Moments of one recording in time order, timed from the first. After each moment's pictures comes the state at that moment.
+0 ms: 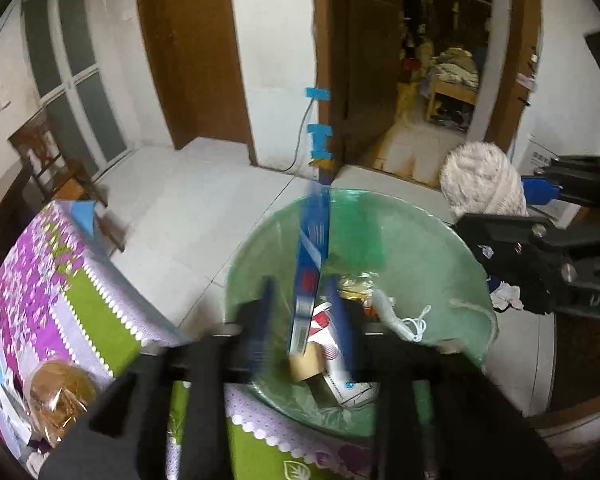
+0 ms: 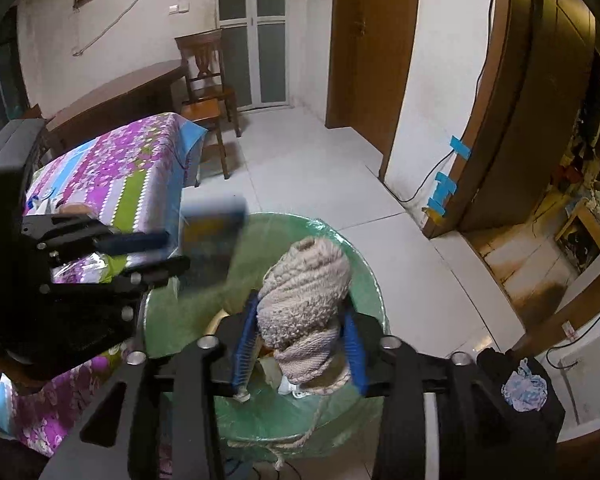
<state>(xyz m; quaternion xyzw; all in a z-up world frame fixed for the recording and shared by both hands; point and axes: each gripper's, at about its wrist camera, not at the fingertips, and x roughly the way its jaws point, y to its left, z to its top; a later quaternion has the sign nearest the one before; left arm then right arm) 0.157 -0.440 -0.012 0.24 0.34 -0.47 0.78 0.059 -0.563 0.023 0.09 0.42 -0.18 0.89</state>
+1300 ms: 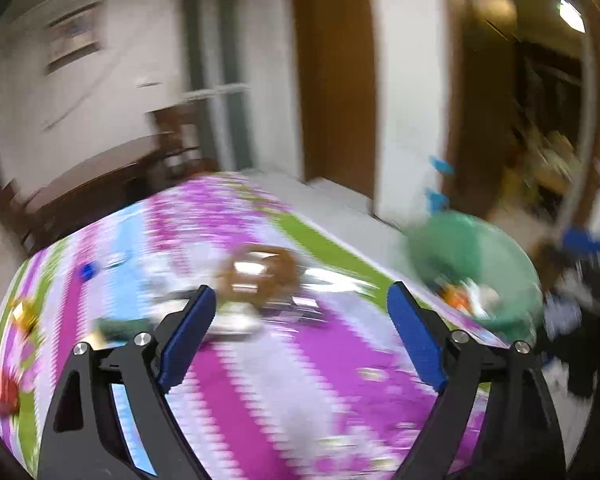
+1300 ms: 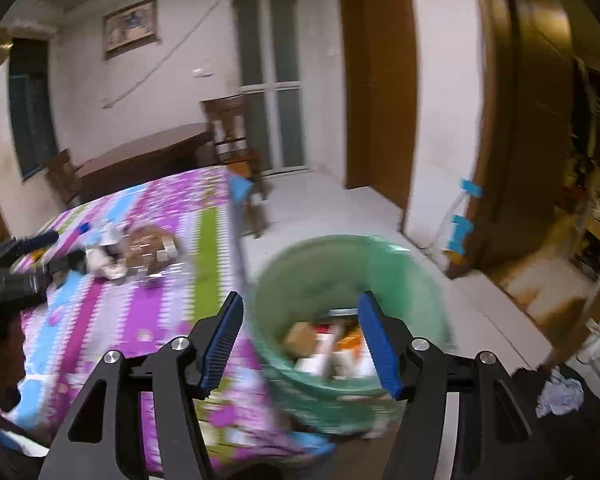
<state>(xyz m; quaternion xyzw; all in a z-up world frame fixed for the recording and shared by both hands) 0.132 -0.198 0.038 0.10 0.25 -0.27 0.92 -0.008 -0.428 0.034 0.09 0.29 -0.15 0.94</state>
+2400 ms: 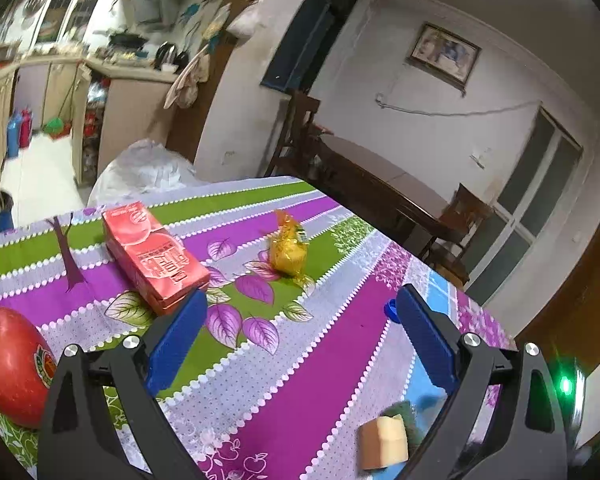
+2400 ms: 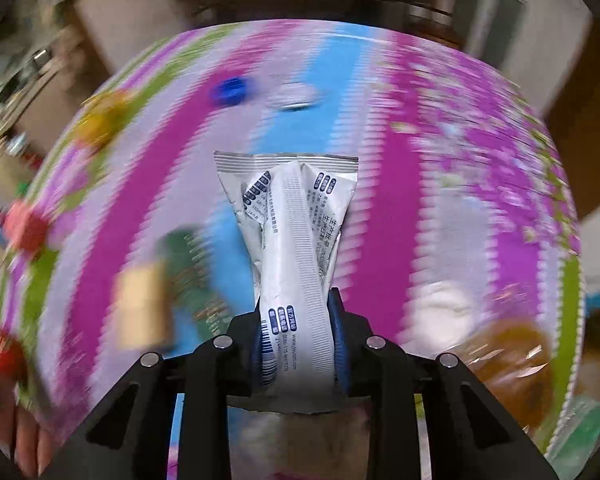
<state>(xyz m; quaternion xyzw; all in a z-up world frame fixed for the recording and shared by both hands) 0.218 0.056 0.021 -0.27 0.19 0.20 0.92 0.363 -0.140 -0.023 -0.03 0.56 0.15 0.82</state>
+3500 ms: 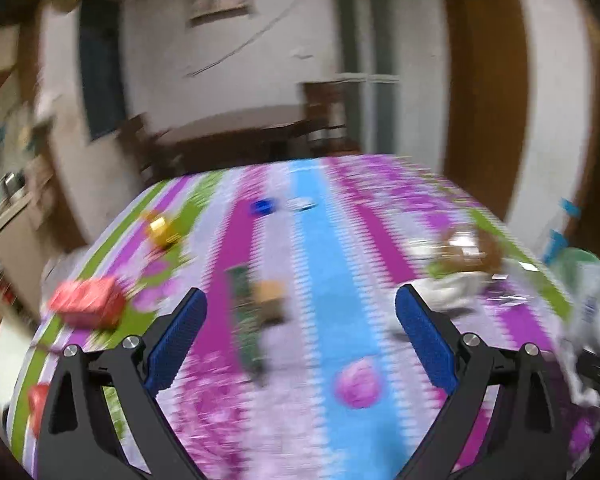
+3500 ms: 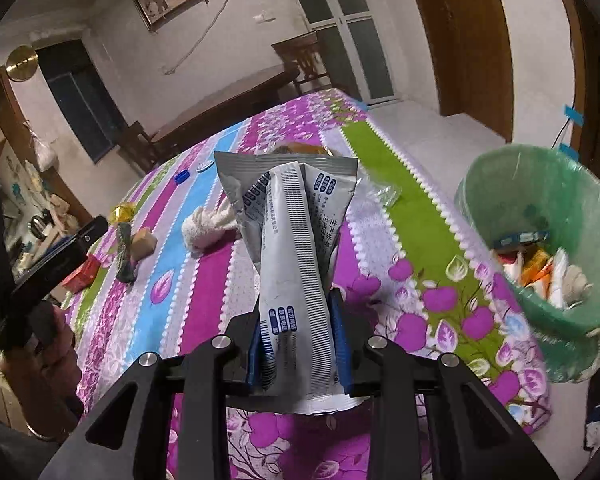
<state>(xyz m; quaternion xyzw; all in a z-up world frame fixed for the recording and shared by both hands) 0.156 -0.059 0.016 0.05 0.28 -0.02 0.96 0.060 -0.331 -0.015 0.21 0.37 0.02 0.91</state>
